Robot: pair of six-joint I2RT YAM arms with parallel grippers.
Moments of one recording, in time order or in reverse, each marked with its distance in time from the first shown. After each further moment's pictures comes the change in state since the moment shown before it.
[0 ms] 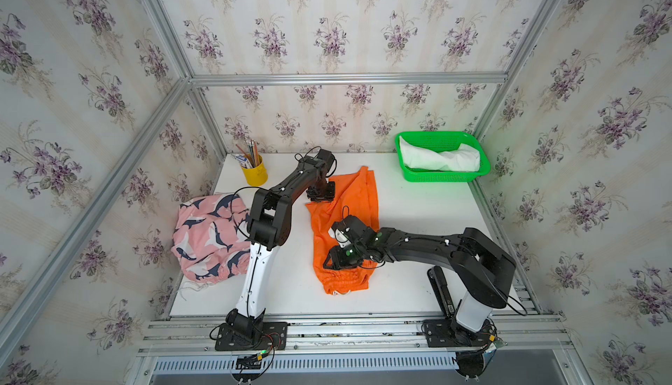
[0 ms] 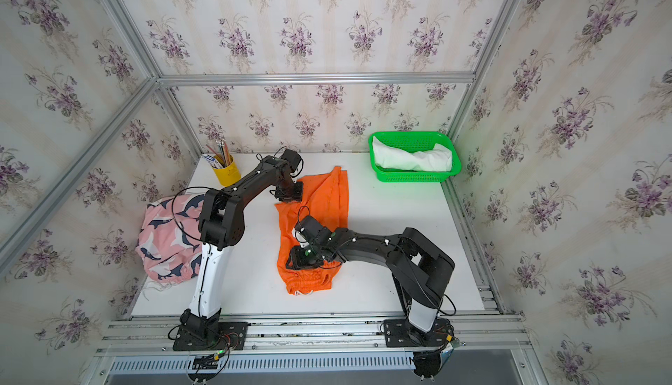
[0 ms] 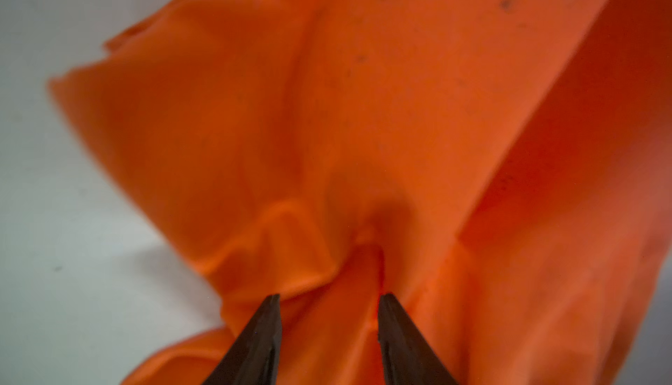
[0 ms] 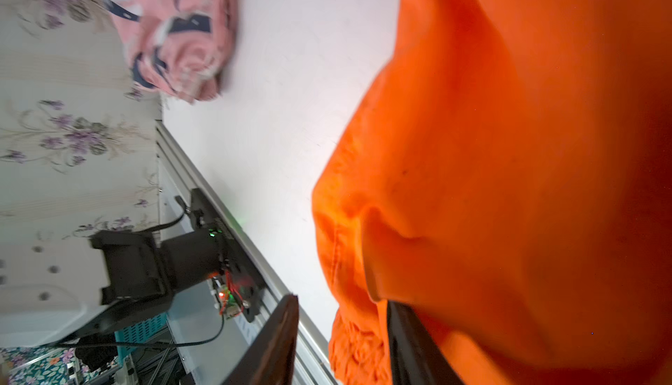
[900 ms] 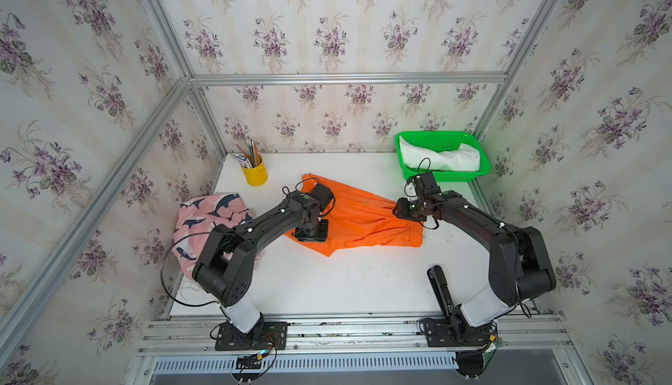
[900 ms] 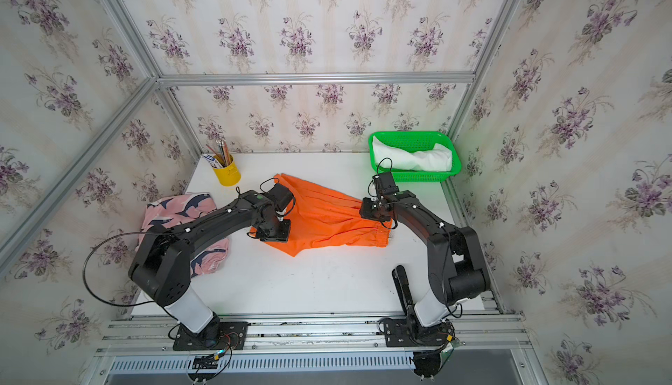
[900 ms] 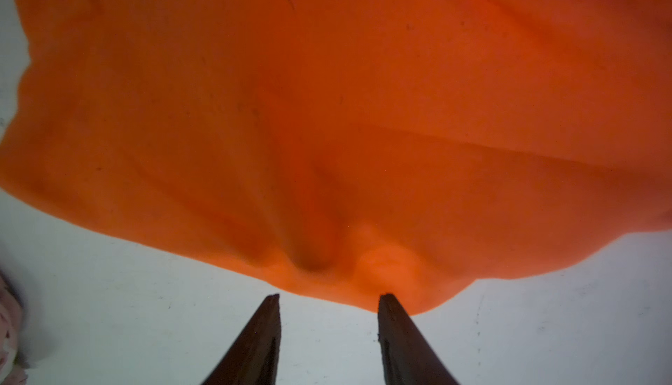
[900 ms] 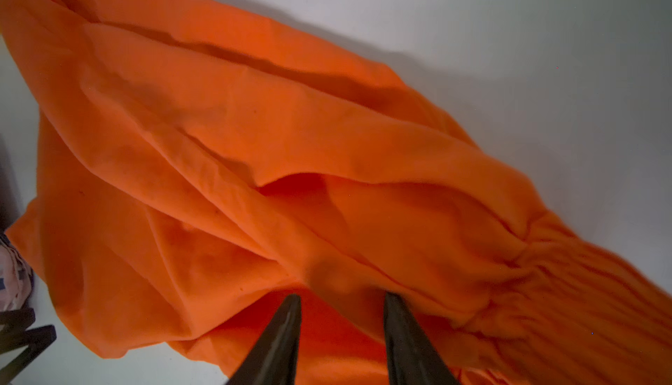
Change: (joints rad) left arm -0.158 -0.498 -0.771 0.108 -0.063 -0.156; right arm -0.689 -0.075 -0.069 -0.272 0.169 -0.399
